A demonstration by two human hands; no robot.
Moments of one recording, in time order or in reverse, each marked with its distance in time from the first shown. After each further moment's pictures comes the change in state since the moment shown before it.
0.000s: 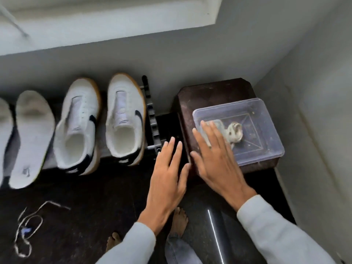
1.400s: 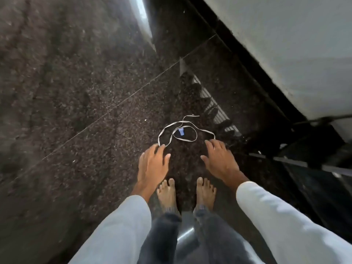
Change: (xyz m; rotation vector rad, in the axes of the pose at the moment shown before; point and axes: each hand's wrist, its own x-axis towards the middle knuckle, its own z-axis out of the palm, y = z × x) left_hand -0.467 -0.679 -0.192 0.080 0.347 -1.261; right_hand -0.020 -0.672 0.551 -0.340 -0.869 -0.863
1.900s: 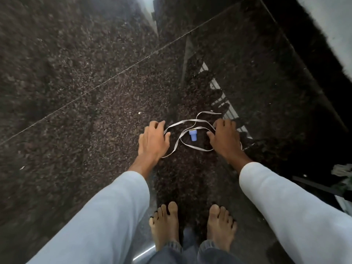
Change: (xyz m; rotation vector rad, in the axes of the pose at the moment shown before) left_hand 0.191 -0.081 0.137 -0.105 -0.055 -0.136; right_hand 0.234 0.014 0.123 0.015 0.220 0.136
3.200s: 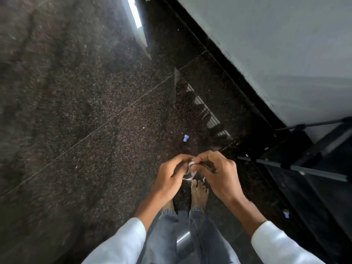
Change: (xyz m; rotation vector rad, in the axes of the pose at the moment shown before) left_hand -0.281 0.155 -0.206 -0.831 -0.148 0.290; right_hand -0.294 -0.023 -0.304 0.923 0.055 -0.135
